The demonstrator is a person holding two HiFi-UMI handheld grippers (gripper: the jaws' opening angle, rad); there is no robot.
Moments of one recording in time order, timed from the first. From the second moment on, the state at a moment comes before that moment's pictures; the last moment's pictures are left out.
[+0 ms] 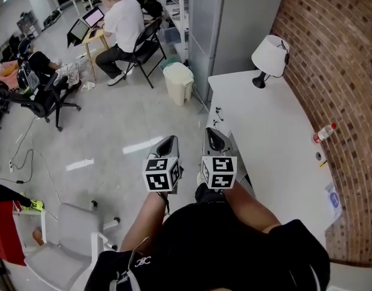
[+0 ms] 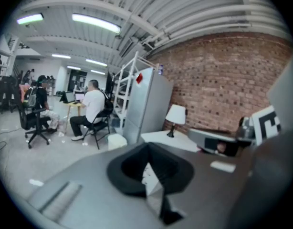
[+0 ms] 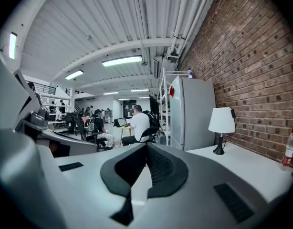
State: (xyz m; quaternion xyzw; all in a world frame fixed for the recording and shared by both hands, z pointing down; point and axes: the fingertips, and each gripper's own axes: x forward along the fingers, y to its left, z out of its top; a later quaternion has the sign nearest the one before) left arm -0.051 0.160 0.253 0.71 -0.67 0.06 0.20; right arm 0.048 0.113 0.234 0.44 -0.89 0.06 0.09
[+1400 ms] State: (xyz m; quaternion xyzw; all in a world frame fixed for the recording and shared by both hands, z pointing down) left arm -0.072 -0.119 0.318 0.70 -0.64 0.10 0.30; right arm 0.022 -0.169 0.298 0.44 -0.87 0.13 0.15
